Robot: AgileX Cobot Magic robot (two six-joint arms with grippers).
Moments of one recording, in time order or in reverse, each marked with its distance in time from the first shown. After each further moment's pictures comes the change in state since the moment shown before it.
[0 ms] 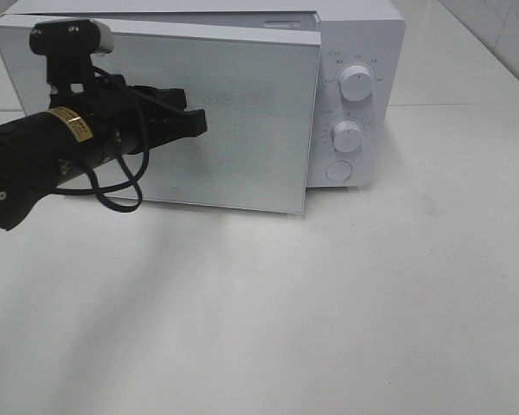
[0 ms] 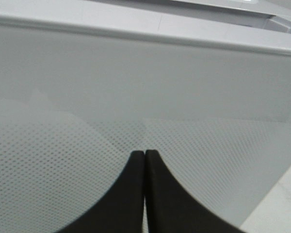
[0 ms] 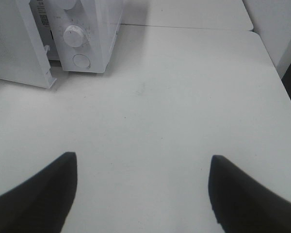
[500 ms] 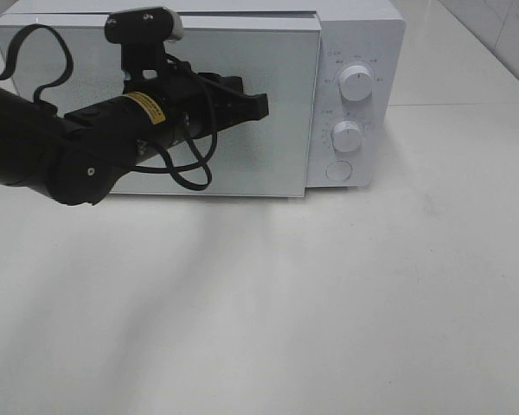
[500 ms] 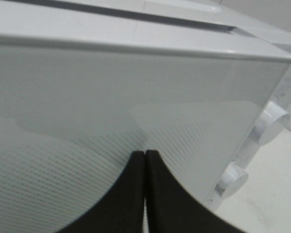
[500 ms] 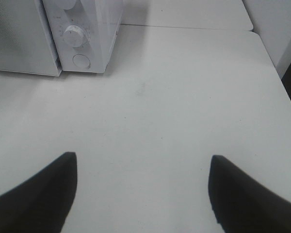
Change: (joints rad) left arm -0.079 0.146 -0.218 -0.039 0.055 0.000; right arm 0.000 0.000 0.000 0.000 0.000 0.000
